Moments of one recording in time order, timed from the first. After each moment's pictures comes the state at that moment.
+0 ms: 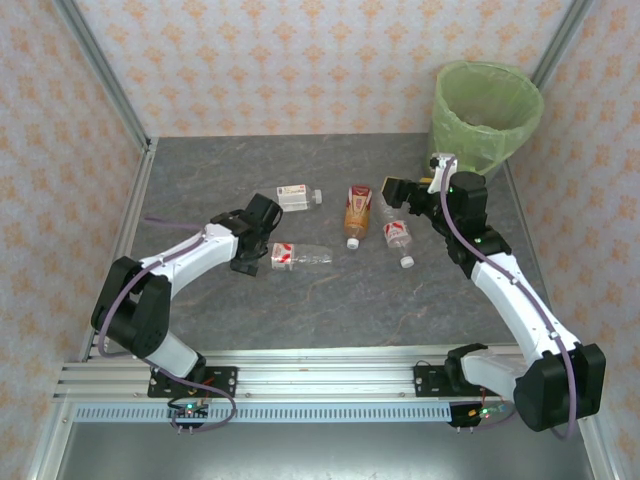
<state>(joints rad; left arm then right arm) -0.43 1.56 1.01 -0.68 -0.28 -1.78 0.23 1.11 0.90 -0.11 -0.23 0.35</state>
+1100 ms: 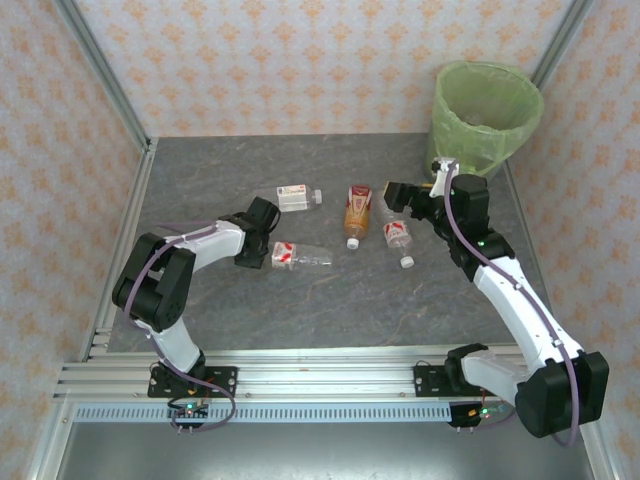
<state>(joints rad) -0.36 1.73 0.98 -0.52 -0.23 -1.80 0.23 1.08 0.90 -0.18 -0.22 0.37</state>
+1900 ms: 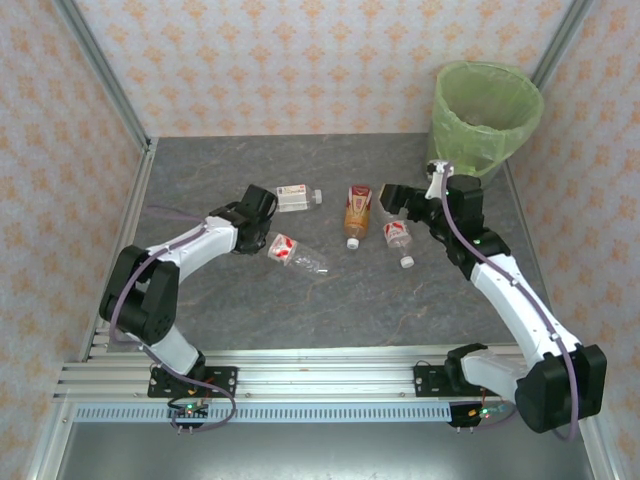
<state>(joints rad) -0.36 1.62 1.05 -0.54 -0.26 -1.50 0.26 1.11 0.90 -0.19 -0.24 0.42</state>
